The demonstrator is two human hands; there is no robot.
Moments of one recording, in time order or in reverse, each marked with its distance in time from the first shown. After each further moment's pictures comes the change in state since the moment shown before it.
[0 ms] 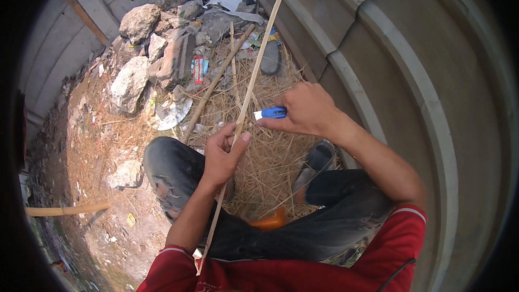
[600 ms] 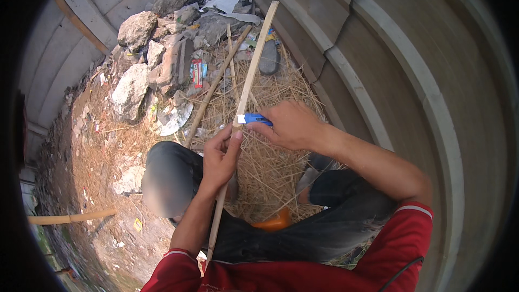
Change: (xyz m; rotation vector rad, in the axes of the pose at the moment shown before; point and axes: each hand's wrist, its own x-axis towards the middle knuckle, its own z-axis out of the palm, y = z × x) left_hand 0.007 -0.006 -0.001 0.210 0.039 0.020; right_hand -0.009 -0.002 0.031 0.230 -0.041 0.069
